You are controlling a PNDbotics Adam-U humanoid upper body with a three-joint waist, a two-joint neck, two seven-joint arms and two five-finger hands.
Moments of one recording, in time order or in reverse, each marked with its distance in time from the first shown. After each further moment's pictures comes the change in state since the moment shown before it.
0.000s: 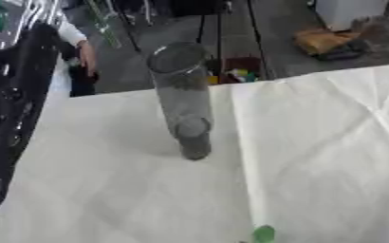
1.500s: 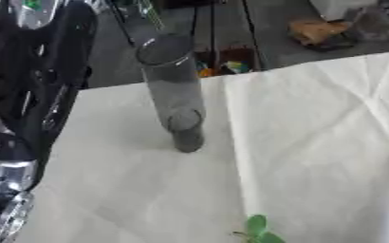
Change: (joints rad) left arm -0.052 -0.077 -0.019 0.006 0.030 0.000 0.001; right arm -0.002 0.000 0.012 0.000 -0.019 -0.003 0.015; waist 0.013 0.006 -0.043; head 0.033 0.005
